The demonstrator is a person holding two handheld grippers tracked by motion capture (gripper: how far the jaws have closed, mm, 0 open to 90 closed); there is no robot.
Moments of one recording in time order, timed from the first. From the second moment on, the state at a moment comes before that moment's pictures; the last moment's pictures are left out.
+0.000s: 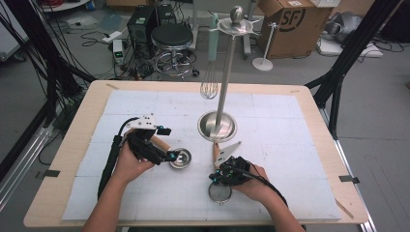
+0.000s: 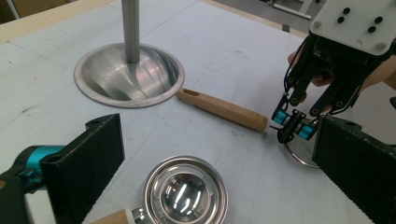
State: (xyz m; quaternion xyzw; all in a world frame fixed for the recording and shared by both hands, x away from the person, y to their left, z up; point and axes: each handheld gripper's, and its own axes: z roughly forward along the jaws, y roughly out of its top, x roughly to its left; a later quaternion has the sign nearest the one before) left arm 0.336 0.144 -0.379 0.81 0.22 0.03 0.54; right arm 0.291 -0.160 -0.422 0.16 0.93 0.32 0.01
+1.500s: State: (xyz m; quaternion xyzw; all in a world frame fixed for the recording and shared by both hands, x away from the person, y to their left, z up) left arm 0.336 0.144 -0.380 0.81 0.22 0.03 0.54; right arm 0.297 -0.172 -0.423 0.18 0.94 0.29 0.02
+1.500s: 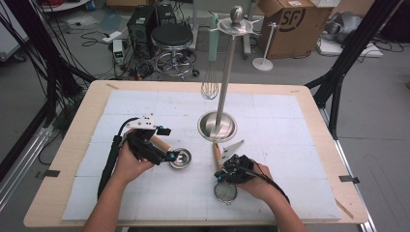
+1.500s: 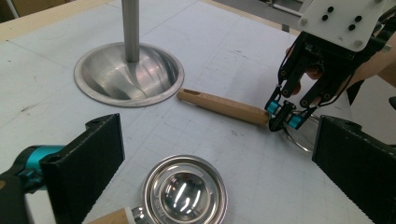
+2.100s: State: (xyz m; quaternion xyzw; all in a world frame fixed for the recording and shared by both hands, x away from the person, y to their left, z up) left arm 0.336 0.143 -0.381 0.82 0.22 0.03 0.54; right arm 0.288 -0.219 -0.419 0.21 0.94 0.28 0.02
